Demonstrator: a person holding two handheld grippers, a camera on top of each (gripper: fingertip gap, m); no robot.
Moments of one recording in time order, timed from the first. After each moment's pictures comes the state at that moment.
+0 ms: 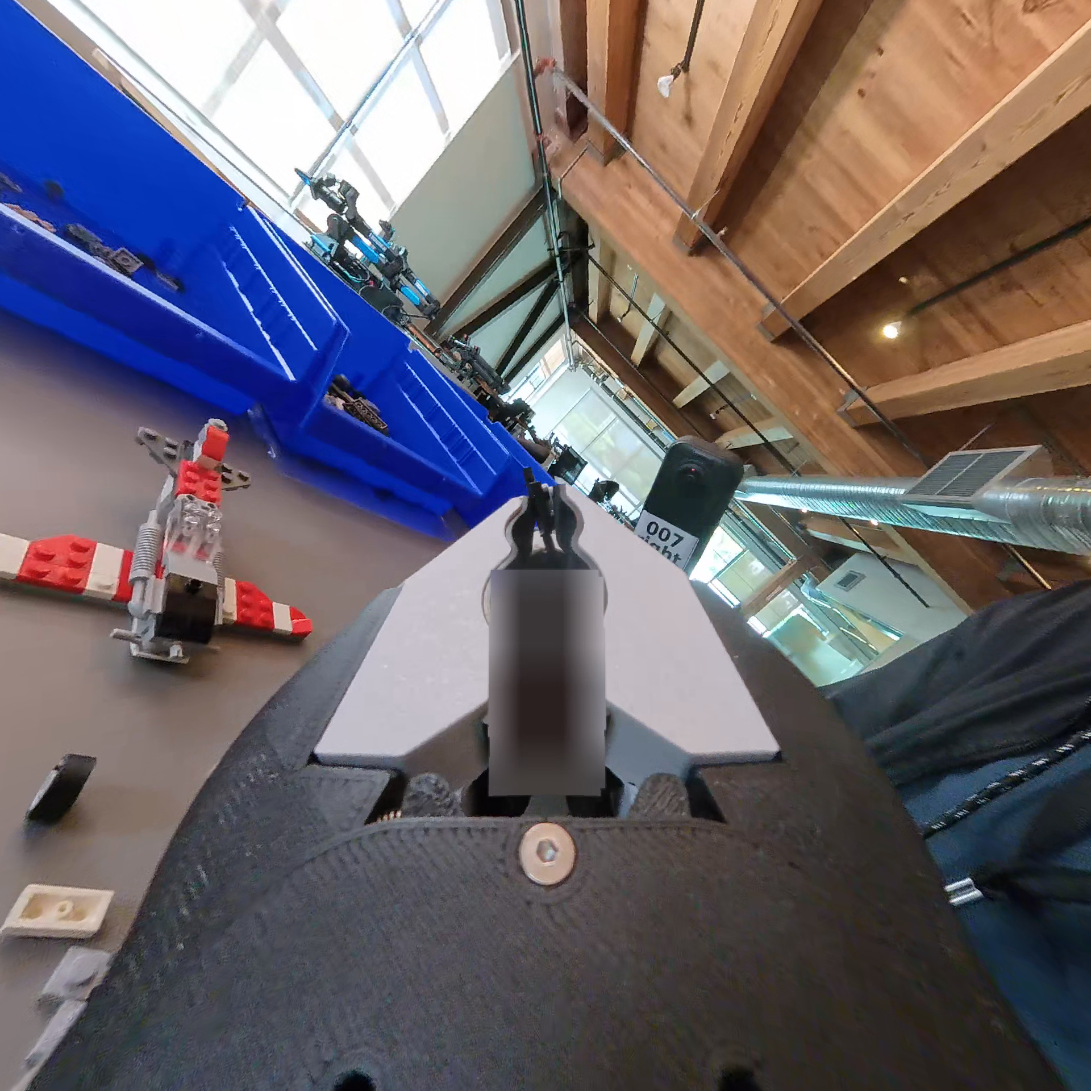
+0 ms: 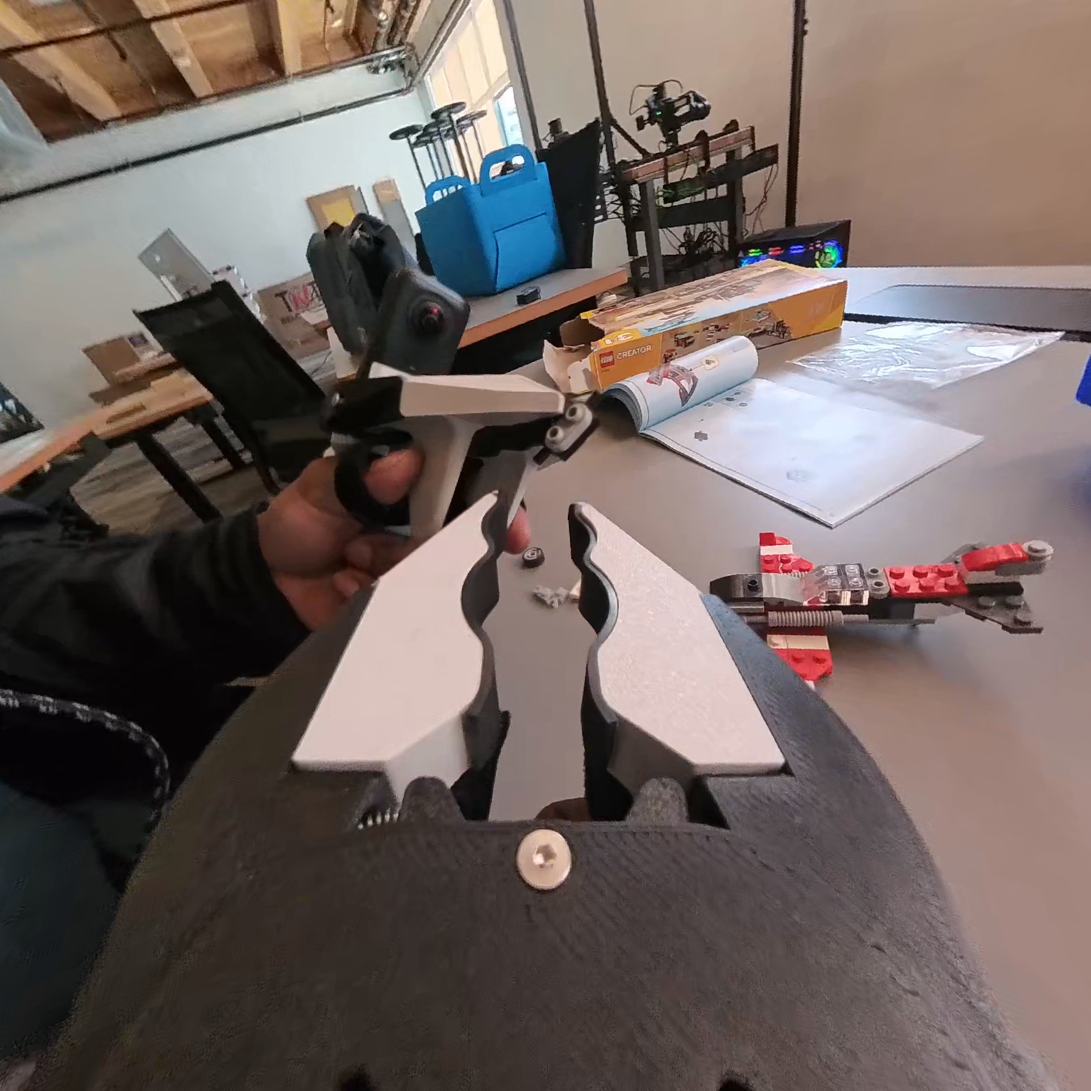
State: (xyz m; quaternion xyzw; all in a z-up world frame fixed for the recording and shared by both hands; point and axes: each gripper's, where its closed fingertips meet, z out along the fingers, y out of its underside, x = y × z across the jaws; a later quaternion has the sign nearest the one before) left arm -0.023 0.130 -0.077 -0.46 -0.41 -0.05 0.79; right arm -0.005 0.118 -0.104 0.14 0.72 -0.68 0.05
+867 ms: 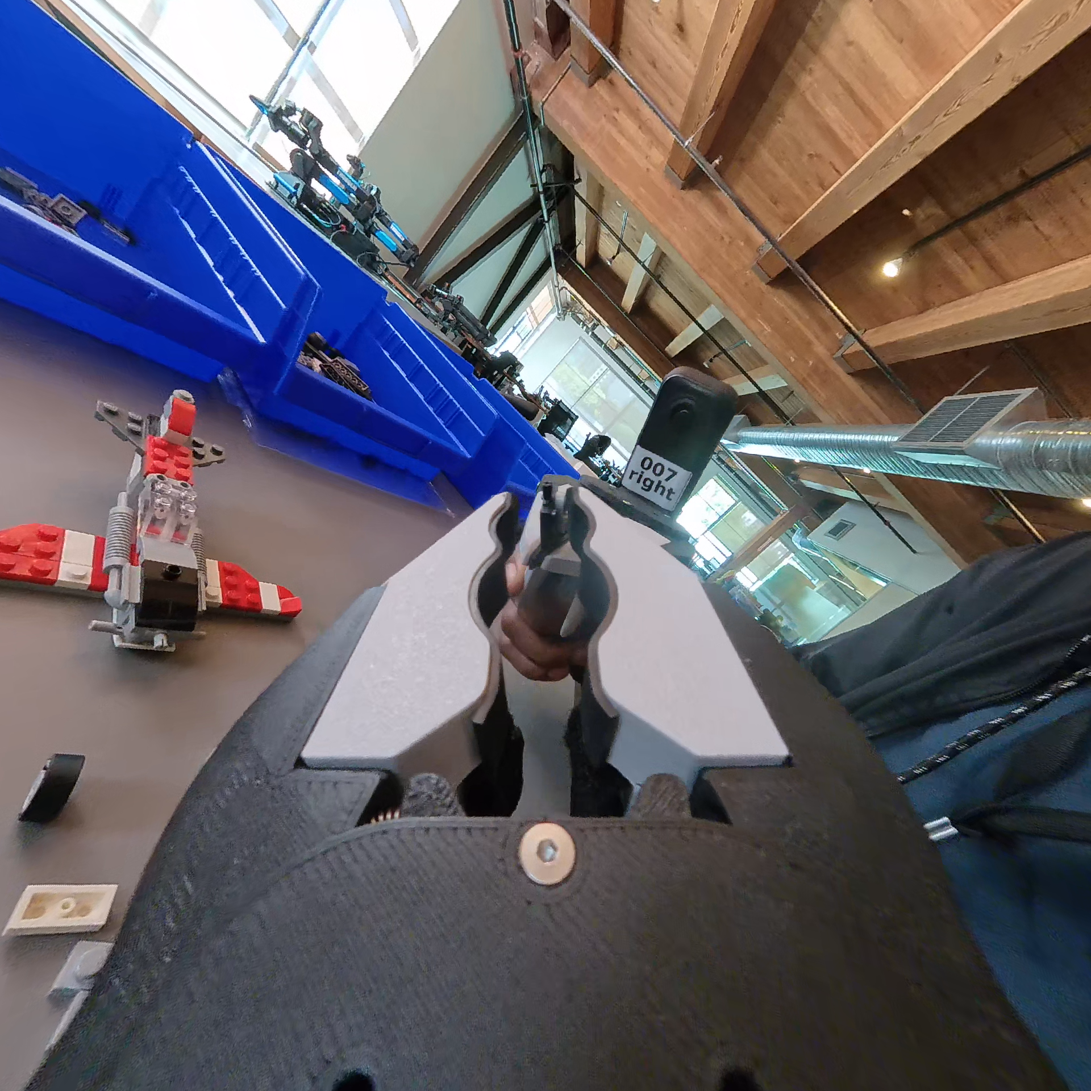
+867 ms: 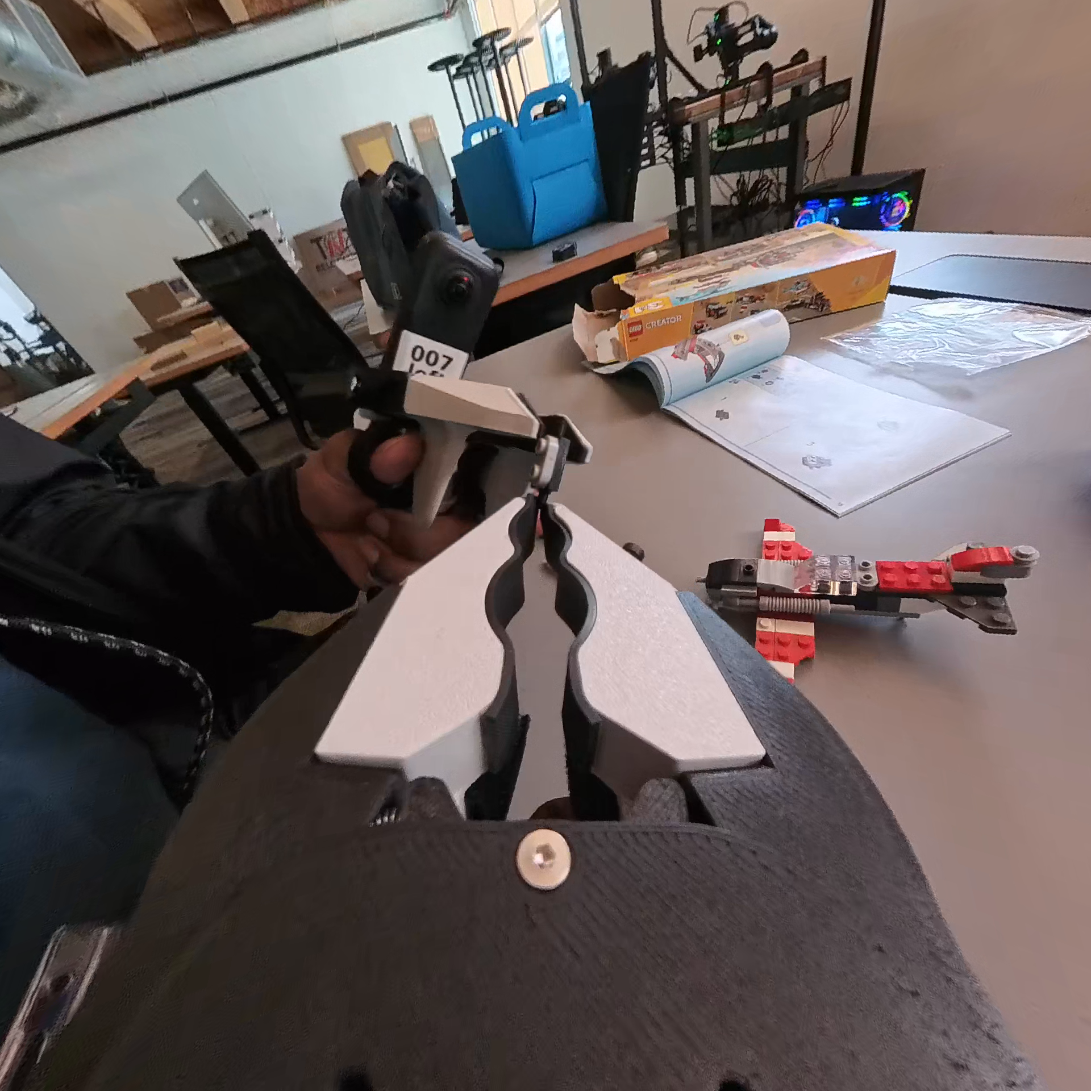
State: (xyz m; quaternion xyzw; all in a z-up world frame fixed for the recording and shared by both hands) left arm -0.016 0.138 -0.082 -0.50 -0.39 -0.07 0.77; right arm -0.005 0.133 -0.100 0.10 0.74 -0.66 0.08
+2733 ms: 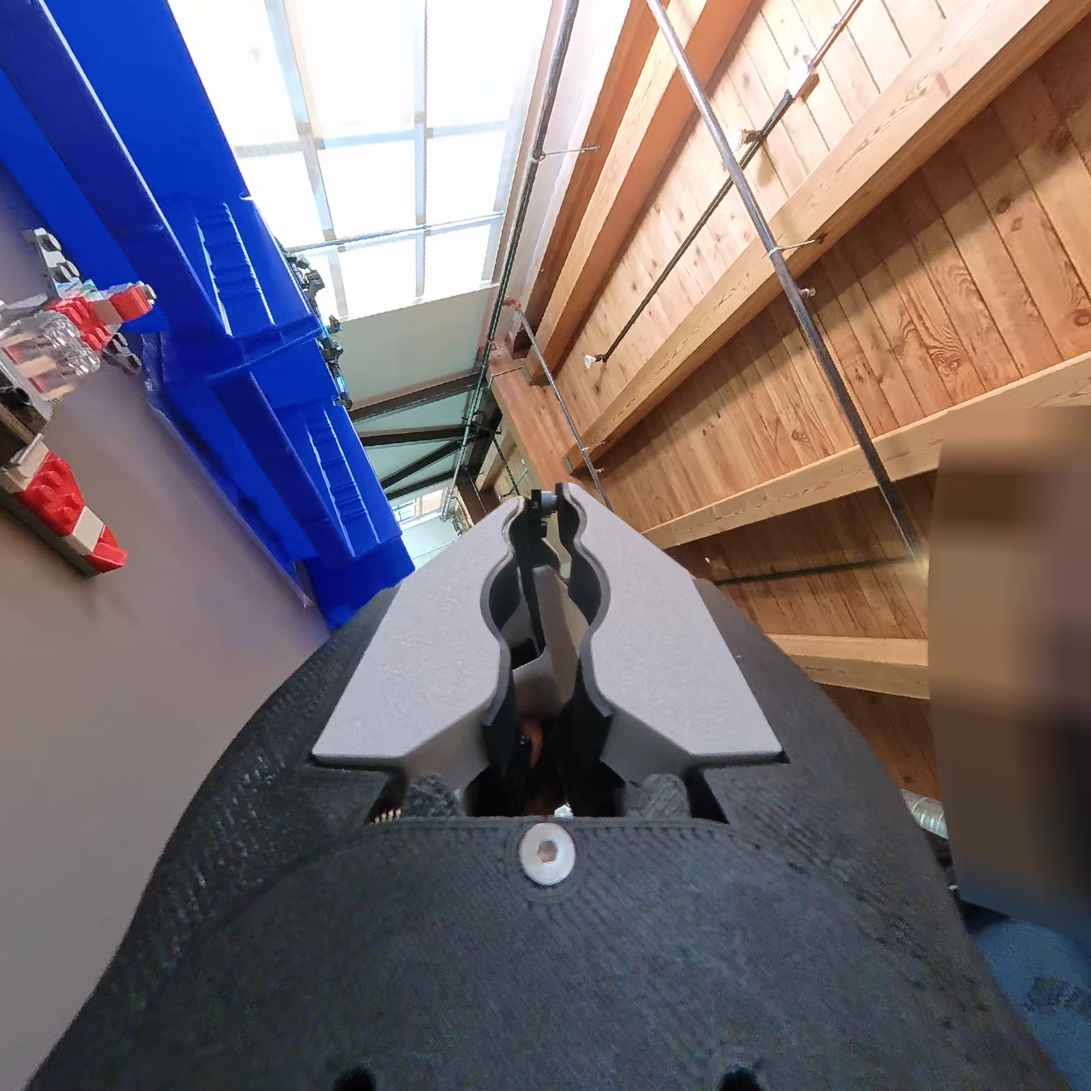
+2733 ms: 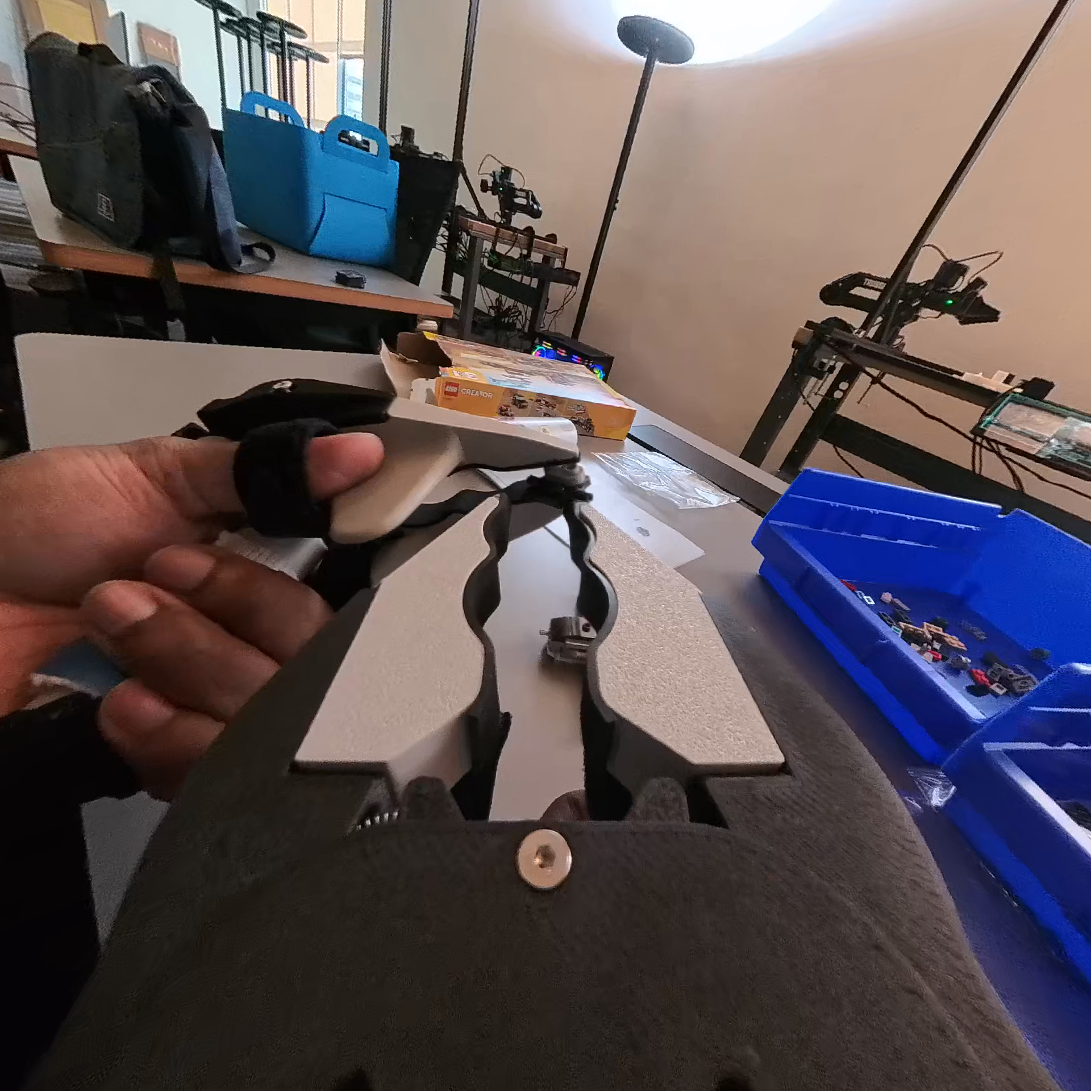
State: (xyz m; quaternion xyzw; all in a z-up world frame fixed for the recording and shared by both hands) left arm -0.027 0.138 -0.075 -0.20 -0.47 -0.19 0.83; right arm -0.015 0.130 -0.086 0.06 0.71 -0.66 -0.24
